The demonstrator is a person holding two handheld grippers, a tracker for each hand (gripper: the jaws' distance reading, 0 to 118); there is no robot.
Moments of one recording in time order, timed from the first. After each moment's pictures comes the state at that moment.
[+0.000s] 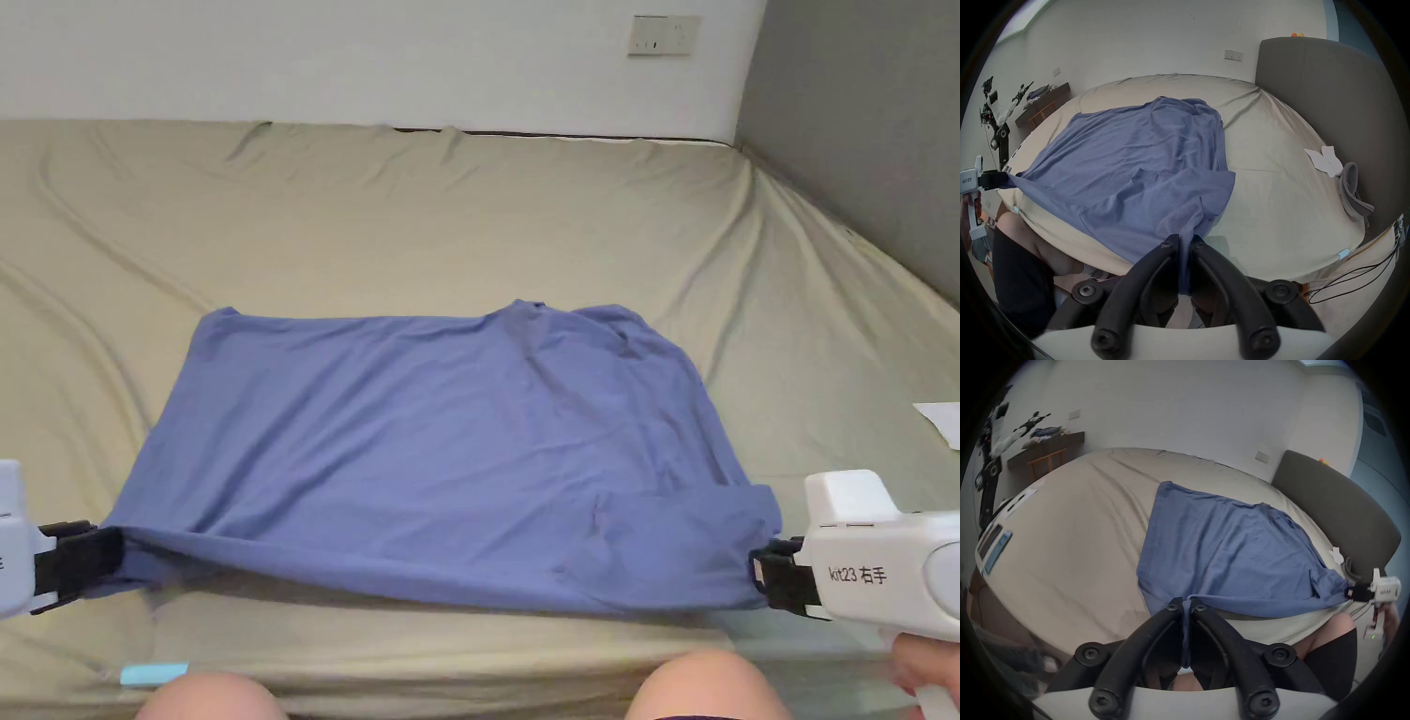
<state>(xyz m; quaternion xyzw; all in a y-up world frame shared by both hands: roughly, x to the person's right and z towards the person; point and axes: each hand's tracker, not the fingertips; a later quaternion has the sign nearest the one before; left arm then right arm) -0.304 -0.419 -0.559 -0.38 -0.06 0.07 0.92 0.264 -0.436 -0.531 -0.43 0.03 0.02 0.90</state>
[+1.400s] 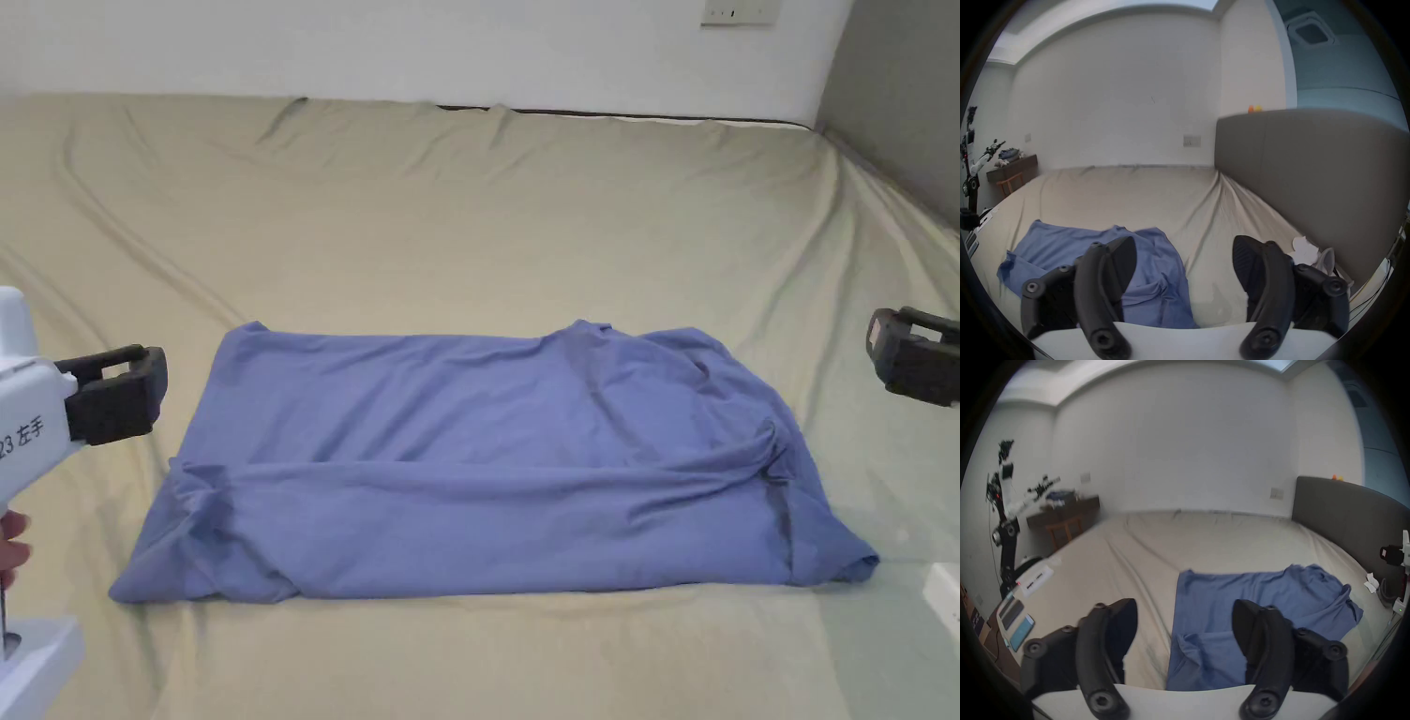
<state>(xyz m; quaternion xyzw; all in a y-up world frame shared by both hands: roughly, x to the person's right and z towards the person) -0.274 -0.342 -0.648 -0.18 0.03 -0.03 0.98 0.263 -0.339 -0.640 -0.13 -0.10 0.02 0.99</state>
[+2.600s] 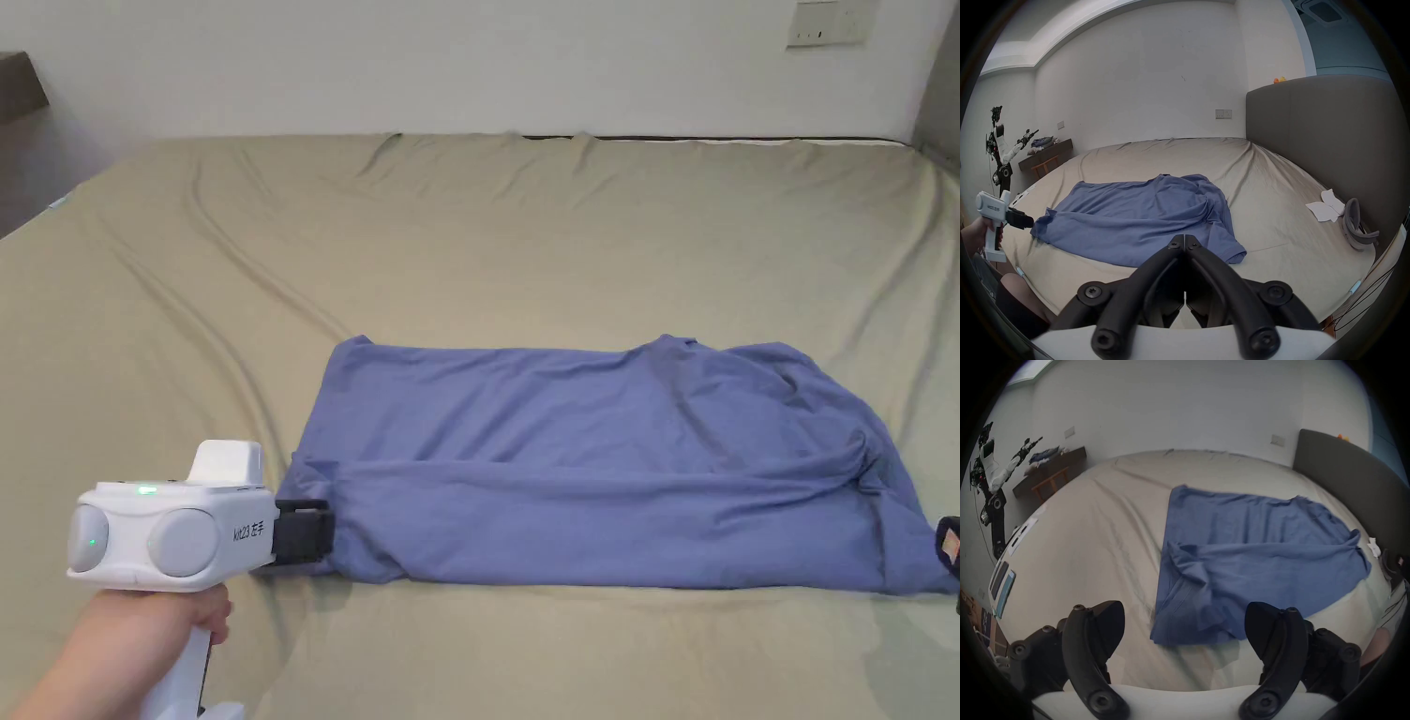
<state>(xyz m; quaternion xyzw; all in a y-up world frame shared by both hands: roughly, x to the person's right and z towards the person) -0.298 -0.471 -0.694 -0.41 0.02 -0.02 0.91 0.236 -0.416 -0.562 -0.23 0.01 -0.02 0.97</state>
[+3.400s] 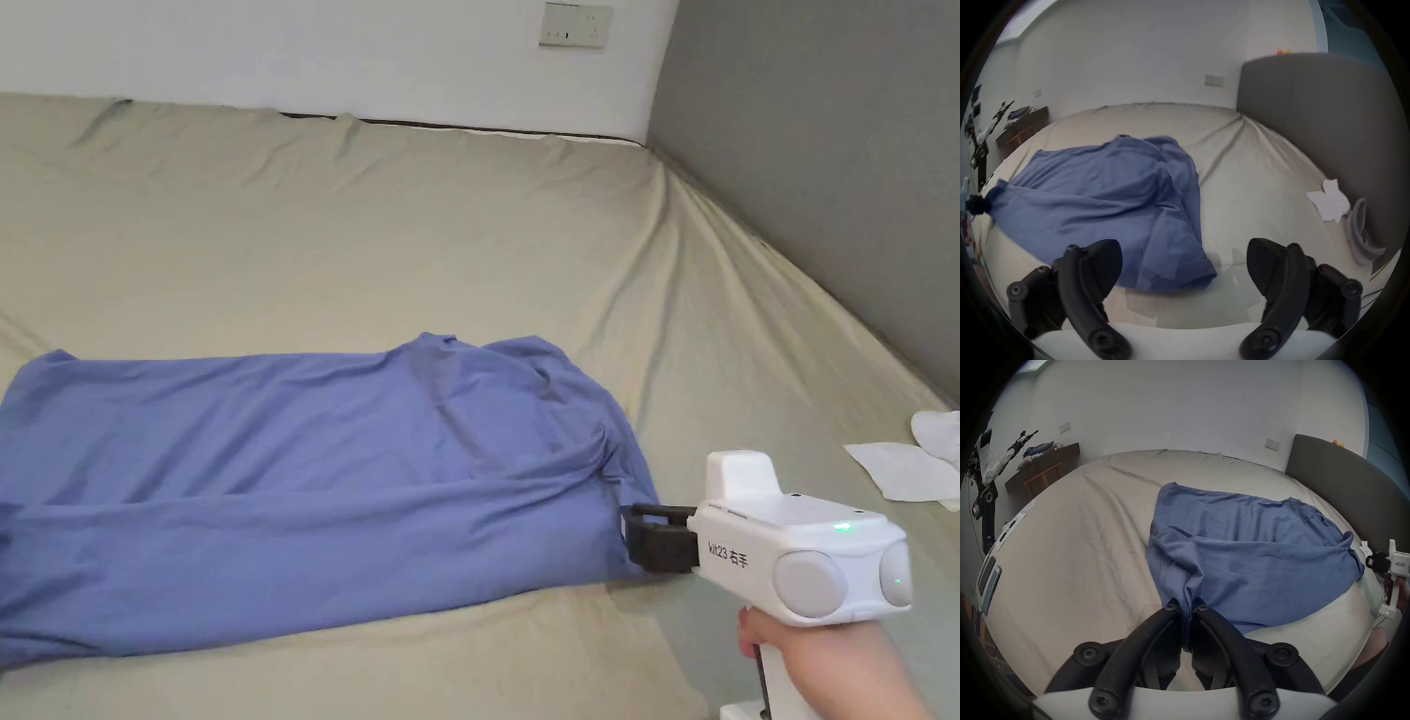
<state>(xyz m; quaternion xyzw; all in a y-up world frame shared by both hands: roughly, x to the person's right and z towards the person) -0.285 -0.471 -0.673 -0.37 -0.02 0.01 0.93 0.301 -0.489 -0.683 -0.35 -0.04 0.01 0.93</state>
